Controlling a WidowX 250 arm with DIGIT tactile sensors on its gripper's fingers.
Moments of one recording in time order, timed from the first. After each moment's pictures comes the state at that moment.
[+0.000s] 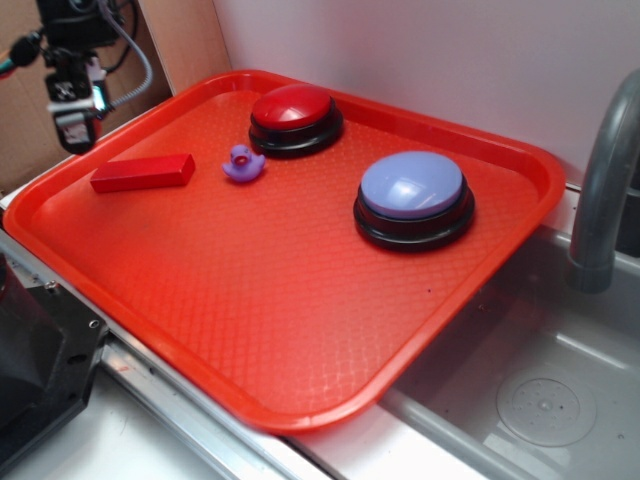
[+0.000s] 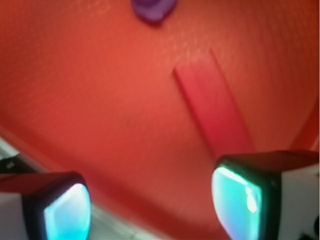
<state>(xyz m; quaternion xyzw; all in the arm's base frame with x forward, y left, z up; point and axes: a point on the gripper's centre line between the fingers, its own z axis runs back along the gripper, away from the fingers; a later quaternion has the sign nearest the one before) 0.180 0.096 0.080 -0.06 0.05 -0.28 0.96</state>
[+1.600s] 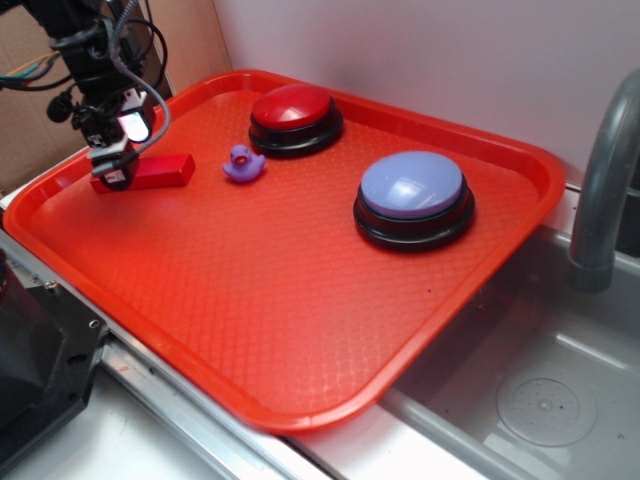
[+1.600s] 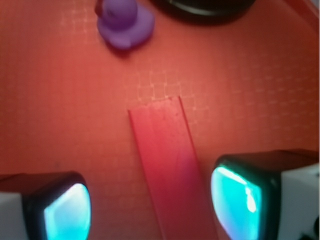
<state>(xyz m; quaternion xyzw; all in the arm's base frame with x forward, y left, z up) 0.206 0.114 0.043 -0.02 -0.06 -0.36 0.93</state>
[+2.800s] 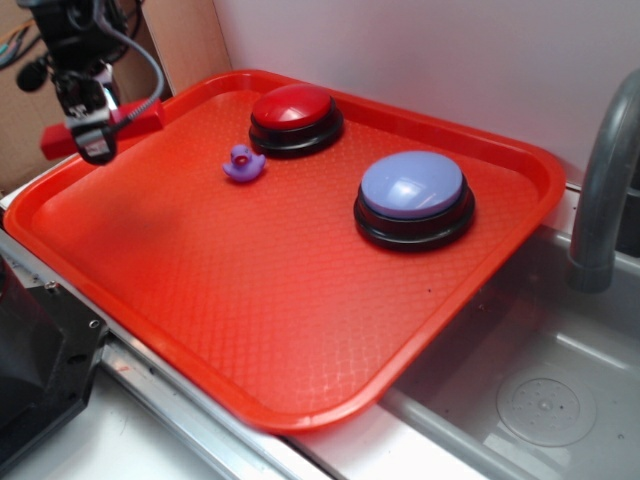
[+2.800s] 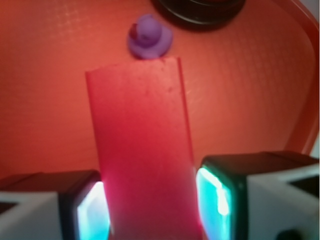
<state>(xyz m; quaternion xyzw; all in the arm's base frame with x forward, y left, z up) 0.169 0.056 0.112 0.02 -0.03 -0.25 0.97</state>
